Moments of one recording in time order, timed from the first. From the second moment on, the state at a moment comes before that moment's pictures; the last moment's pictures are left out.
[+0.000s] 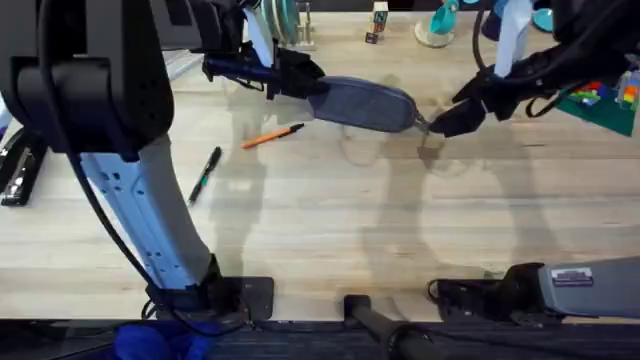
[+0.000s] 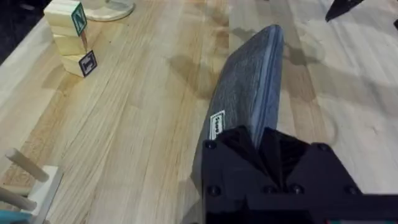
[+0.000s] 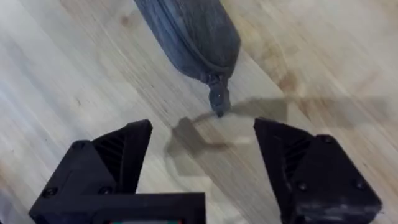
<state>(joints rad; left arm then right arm) -0.02 2.15 1.45 -0.68 1.25 1.25 -0.10 1.59 1.16 -0.89 -0.53 -0.80</state>
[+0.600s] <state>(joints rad) -0.02 2.15 1.45 -0.68 1.25 1.25 -0.10 1.77 1.16 -0.77 -0.60 -0.84</state>
